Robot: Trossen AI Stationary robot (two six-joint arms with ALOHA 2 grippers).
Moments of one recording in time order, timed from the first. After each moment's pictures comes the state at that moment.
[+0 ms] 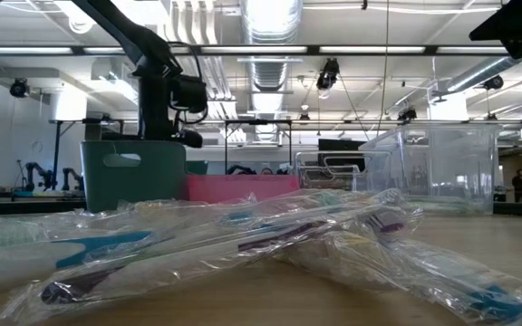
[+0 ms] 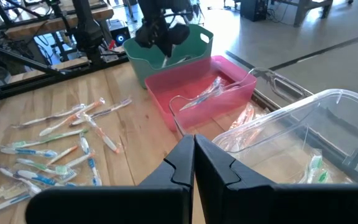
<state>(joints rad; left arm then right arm) 0.70 1.64 1.17 -0.91 -0.20 1.78 0.48 0.24 0.81 -1.06 0.76 0.52</state>
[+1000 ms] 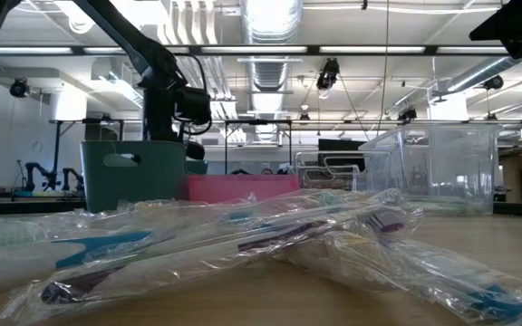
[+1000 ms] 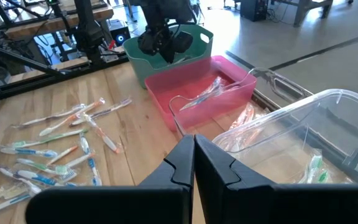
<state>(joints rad) 0.70 1.72 1.17 -0.88 -0.20 1.73 0.48 0.24 0.81 -1.06 0.76 0.52</state>
